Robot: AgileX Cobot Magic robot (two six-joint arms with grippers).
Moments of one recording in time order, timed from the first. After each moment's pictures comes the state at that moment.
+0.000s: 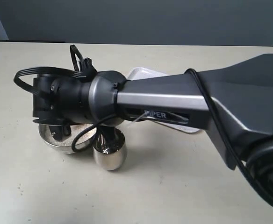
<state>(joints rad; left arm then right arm) -0.32 0.00 0.00 -0.18 0.25 0.27 1.24 2.19 -1.68 -0.84 1.11 -0.40</state>
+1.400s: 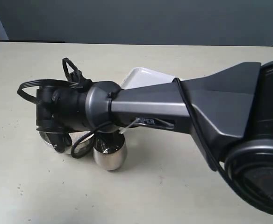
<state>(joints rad) -0.32 0.00 0.00 -0.18 0.25 0.27 1.24 2.24 -1.69 -0.83 1.02 -0.53</state>
